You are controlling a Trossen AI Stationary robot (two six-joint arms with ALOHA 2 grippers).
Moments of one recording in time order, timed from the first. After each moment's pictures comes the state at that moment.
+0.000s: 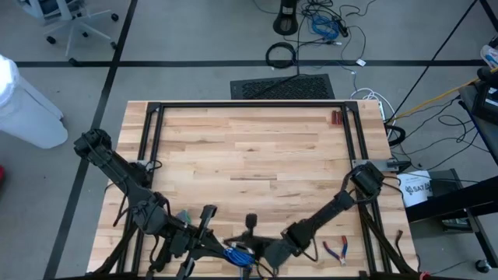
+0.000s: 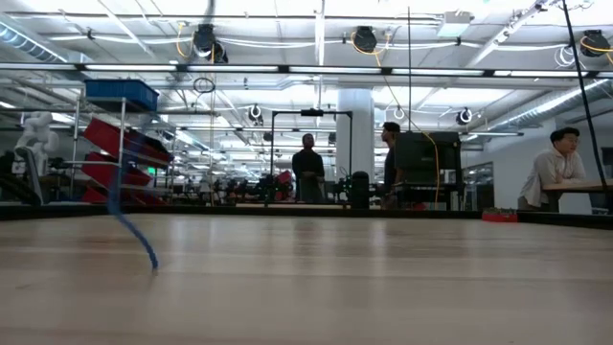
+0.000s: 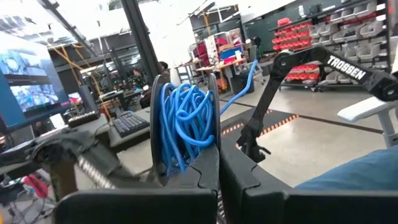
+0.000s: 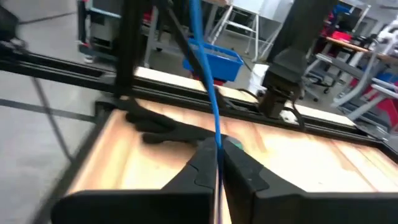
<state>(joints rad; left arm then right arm) -0.74 1.46 1.15 0.46 -0.30 0.35 0.63 2.16 1.45 0.53 0.74 -0.10</state>
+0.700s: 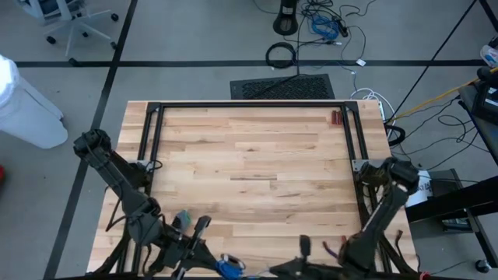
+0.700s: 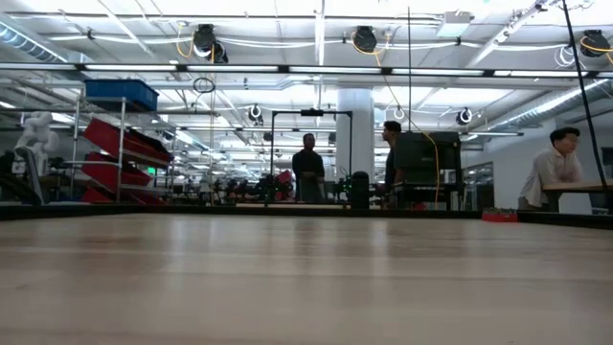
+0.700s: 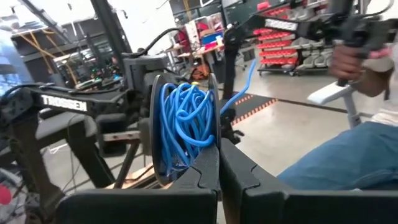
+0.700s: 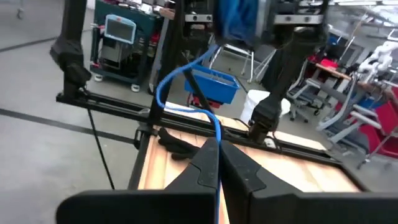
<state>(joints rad) -0.82 1.46 1.15 0.36 -0.32 0.32 0.97 1.87 1.45 0.23 1.09 -0.10</state>
